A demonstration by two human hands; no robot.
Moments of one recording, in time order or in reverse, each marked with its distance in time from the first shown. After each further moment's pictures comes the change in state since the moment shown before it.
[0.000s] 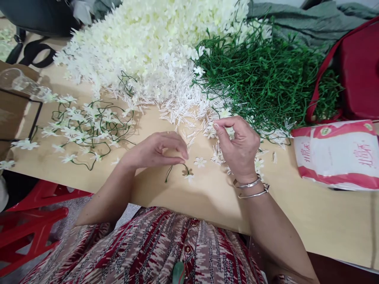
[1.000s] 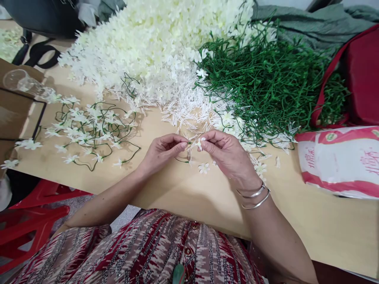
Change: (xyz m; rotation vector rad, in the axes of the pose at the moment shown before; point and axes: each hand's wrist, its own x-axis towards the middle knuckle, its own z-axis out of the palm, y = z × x) left_hand 0.000 -0.024 0.049 -0.416 0.564 -0.255; right_hand -0.006 0.000 0.011 0.648 -0.487 0.412
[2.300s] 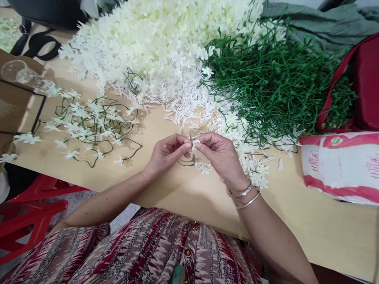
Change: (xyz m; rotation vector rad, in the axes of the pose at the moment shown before) left_hand -0.009 -0.009 0.013 -0.050 0.040 0.005; right_hand -0.005 0.017 0.020 0.099 0.119 0.140
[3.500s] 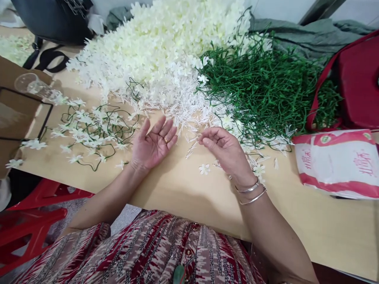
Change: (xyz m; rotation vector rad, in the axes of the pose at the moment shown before) left_hand 0.018 0.025 -0.034 -0.723 0.147 -0.278; right_hand 0.006 -0.014 -0.018 -0.058 -0.062 -0.059
